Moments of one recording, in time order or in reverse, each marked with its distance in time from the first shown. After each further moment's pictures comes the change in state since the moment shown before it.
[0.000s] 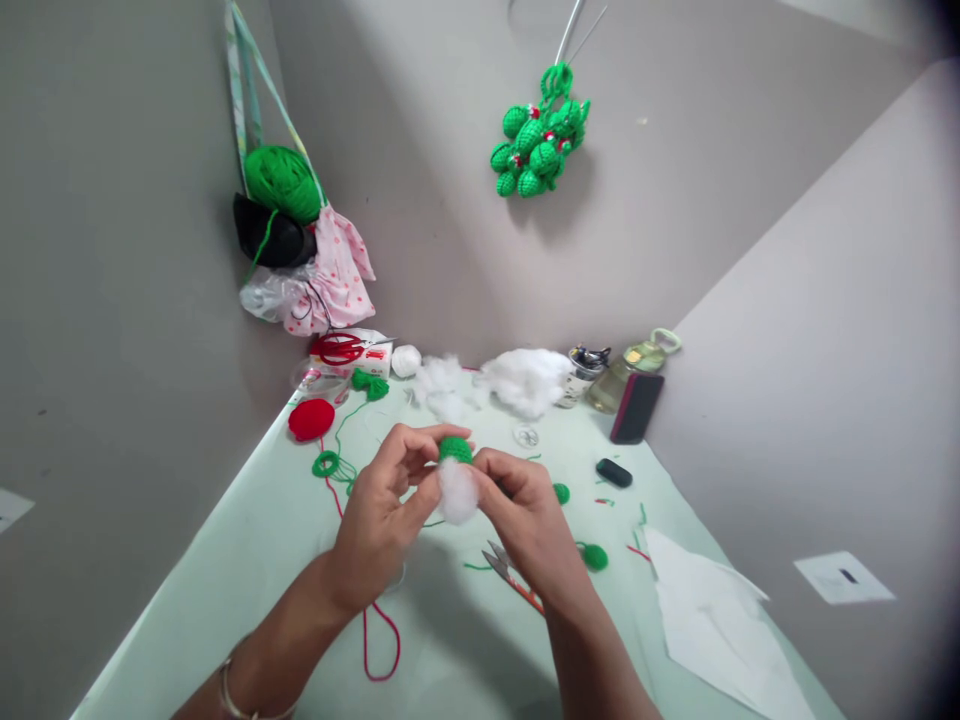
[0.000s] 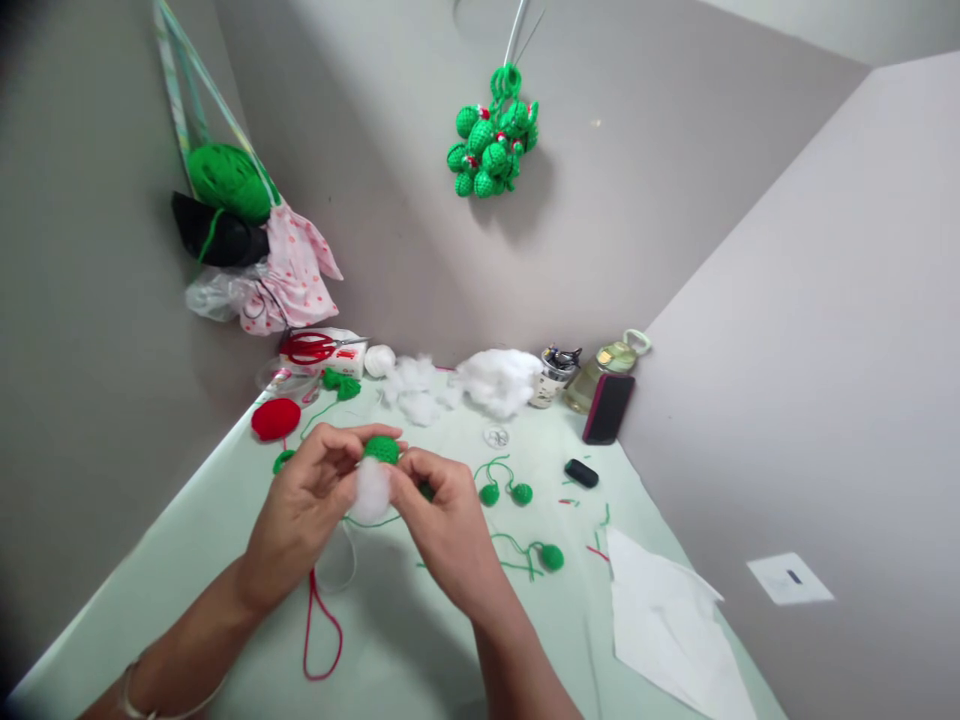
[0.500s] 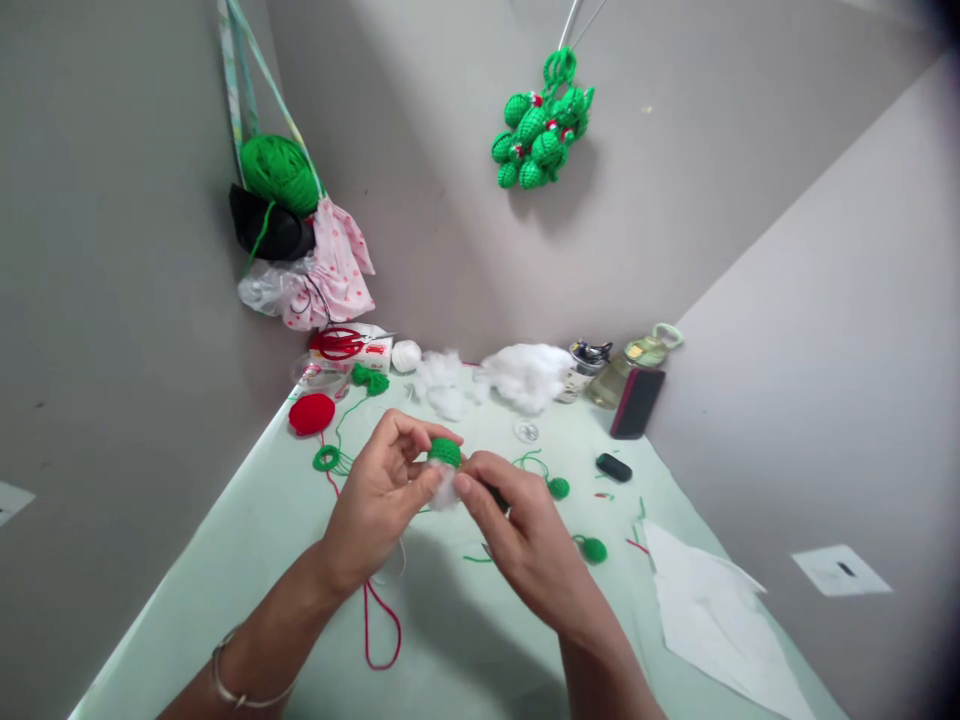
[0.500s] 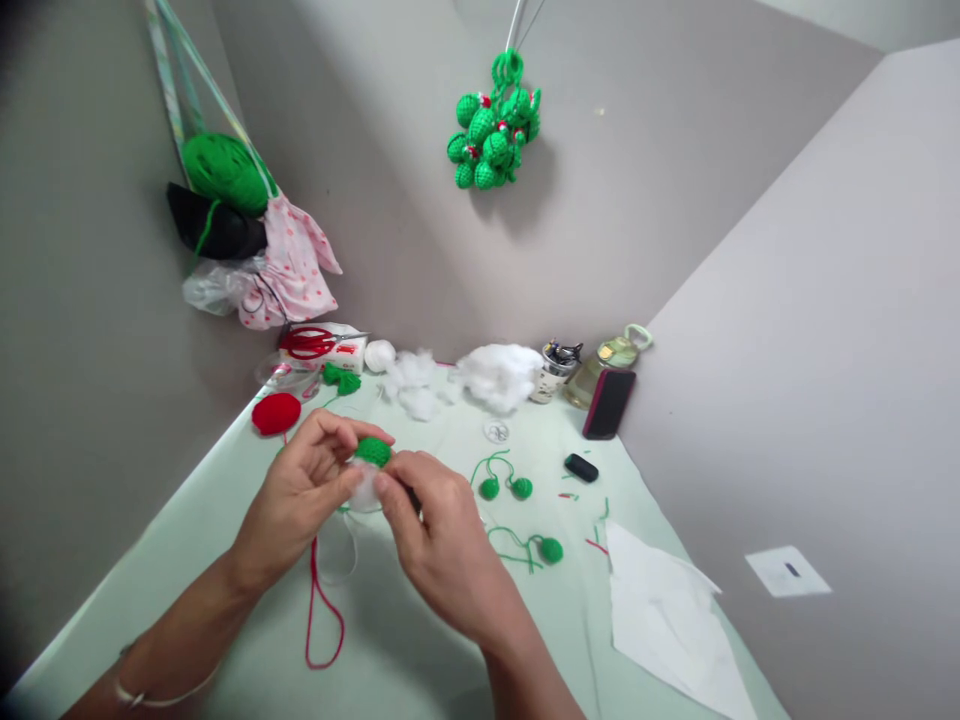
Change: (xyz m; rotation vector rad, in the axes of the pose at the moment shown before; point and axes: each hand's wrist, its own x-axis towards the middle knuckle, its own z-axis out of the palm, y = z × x) left_hand 0.007 0.002 -0.002 -0.082 0.029 -0.044; right_hand -0.016 -0.010 0.001 -0.323 -0.065 -0.166
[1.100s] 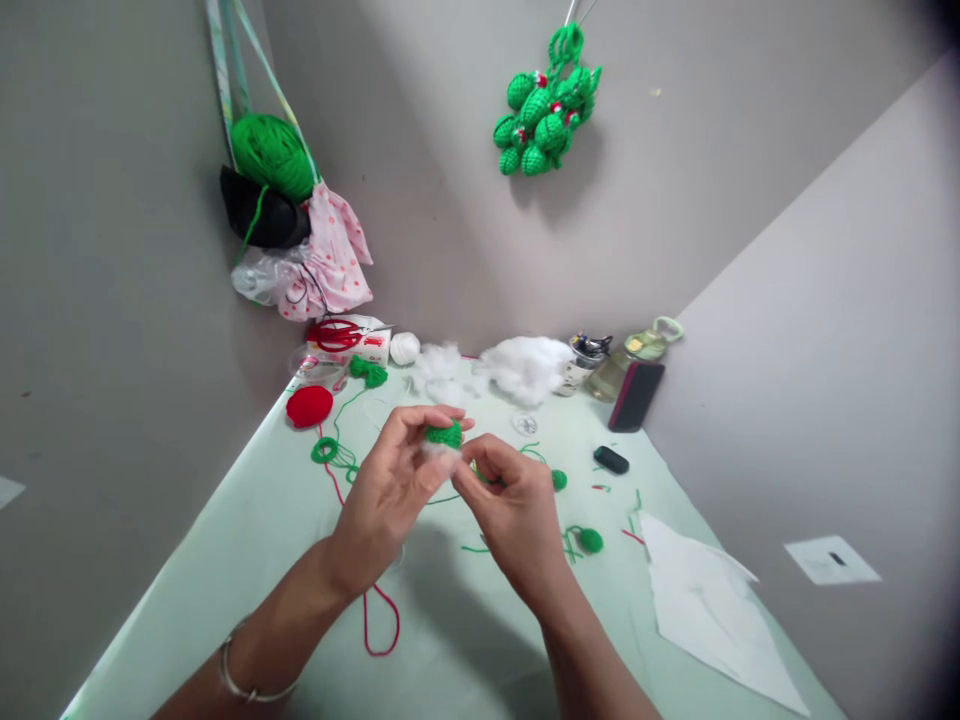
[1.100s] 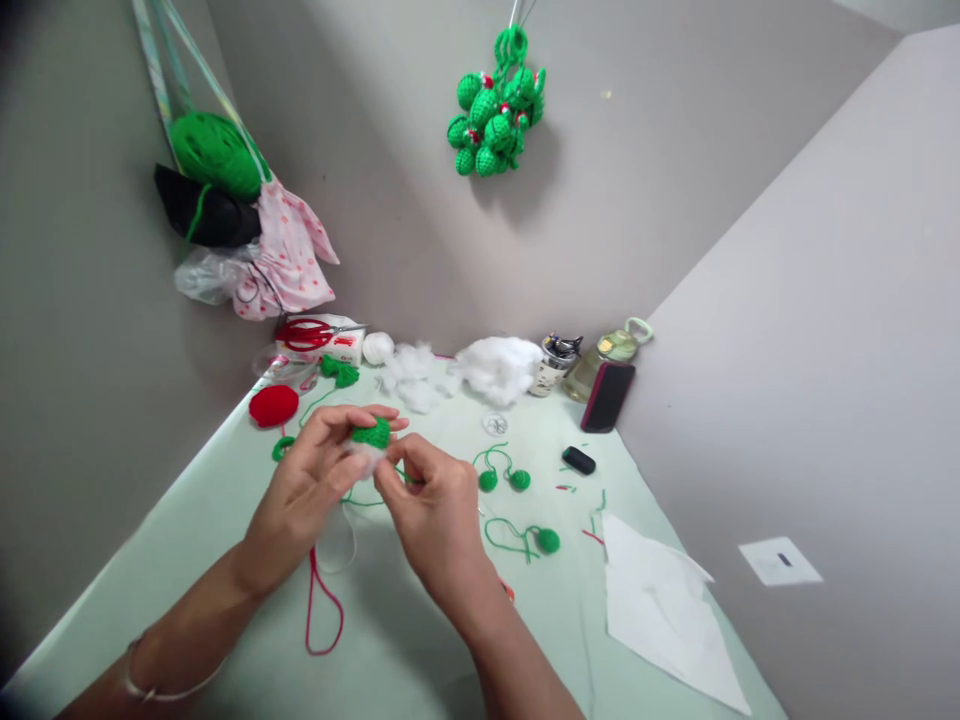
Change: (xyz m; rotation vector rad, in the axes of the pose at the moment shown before) left_hand -0.006 0.001 0.008 -0.014 -0.044 0.053; right_hand 0.012 0.016 0.017 -0.049 0.302 0.083
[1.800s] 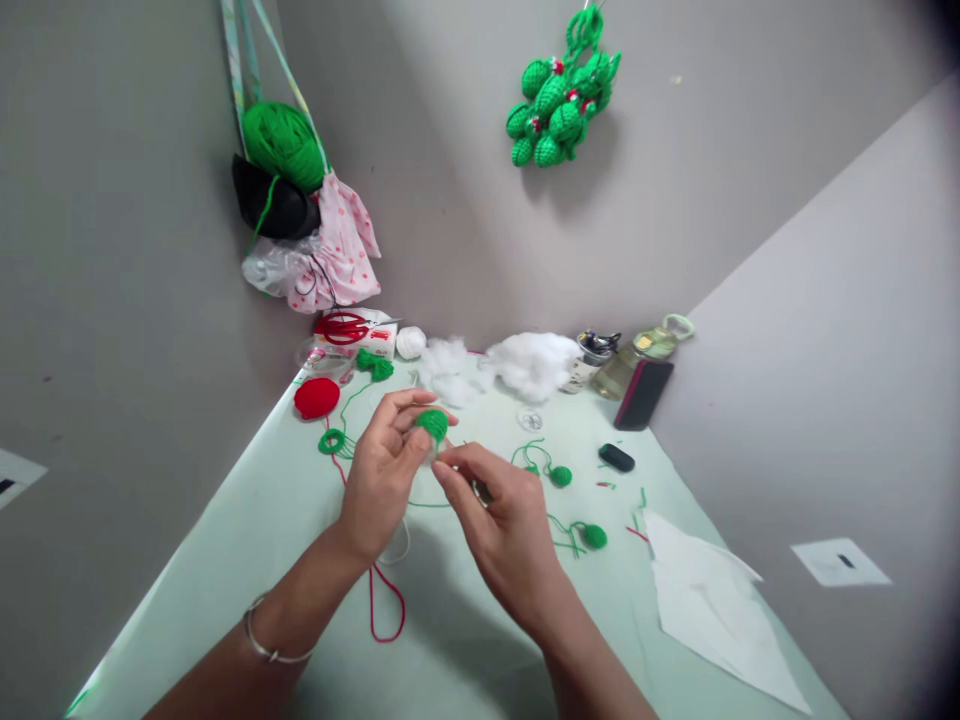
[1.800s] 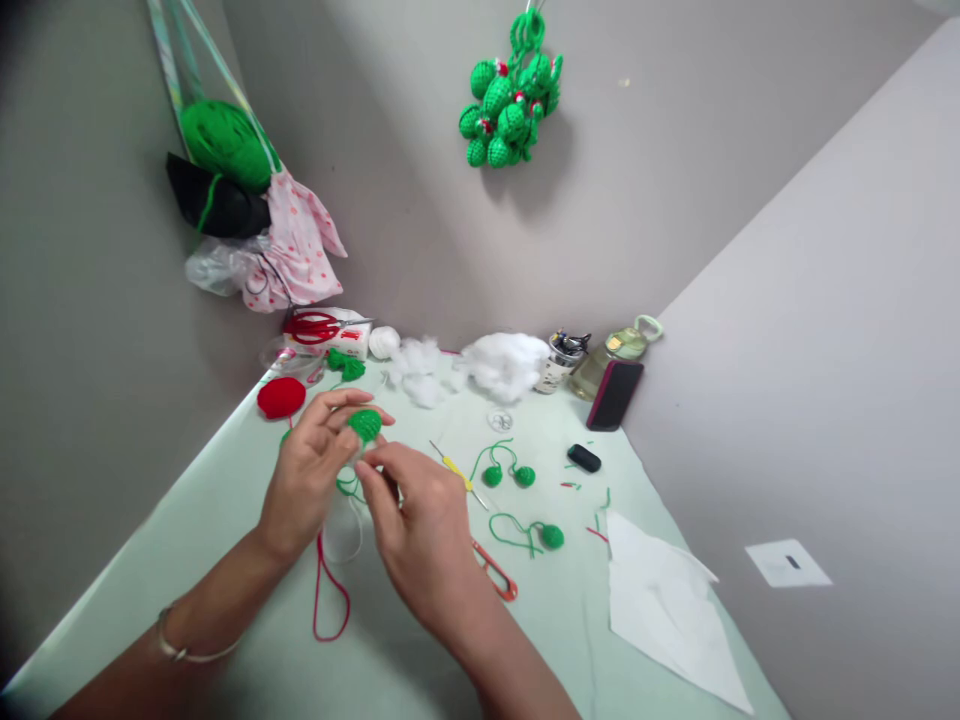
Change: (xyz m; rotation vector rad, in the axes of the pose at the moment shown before) left_hand 0.004 -0.011 -0.007 0.045 0.163 -0.039; right_hand -0.016 -0.014 0.006 -0.062 -0.093 -0.200
